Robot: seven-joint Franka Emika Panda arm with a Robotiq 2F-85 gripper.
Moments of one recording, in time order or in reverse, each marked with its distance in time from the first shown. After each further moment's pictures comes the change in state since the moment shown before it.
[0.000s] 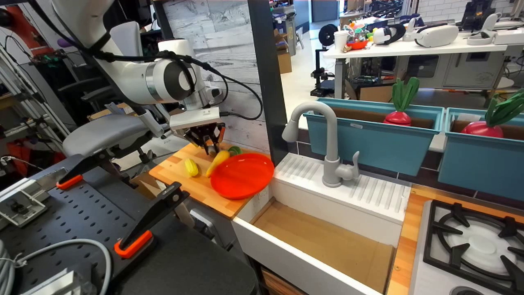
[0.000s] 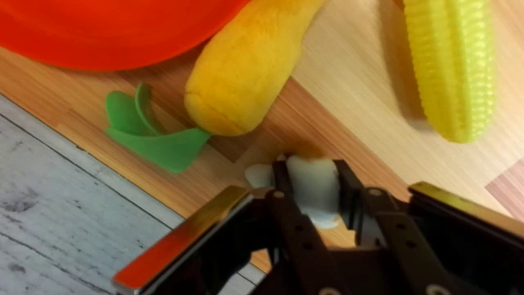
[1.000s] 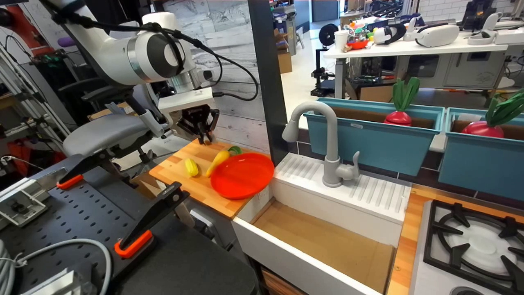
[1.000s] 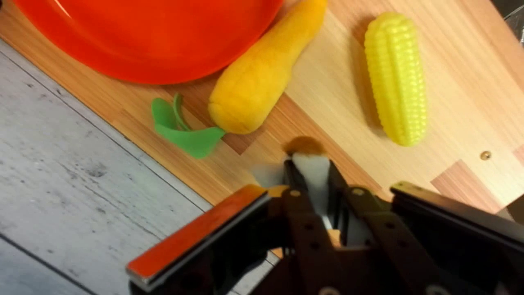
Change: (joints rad) arm 0.003 -0.191 -0.020 -0.193 -0.002 0.003 -0.017
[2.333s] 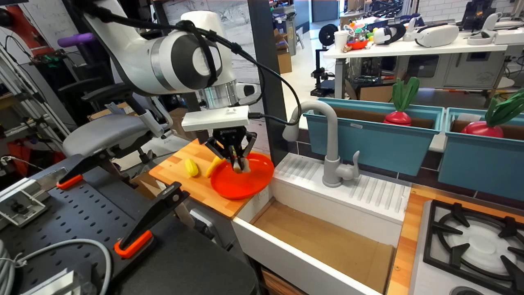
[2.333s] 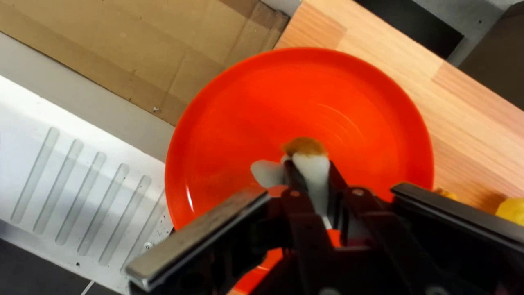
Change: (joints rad) arm -0.202 -0.034 -0.066 -0.116 0.008 -0.026 0.001
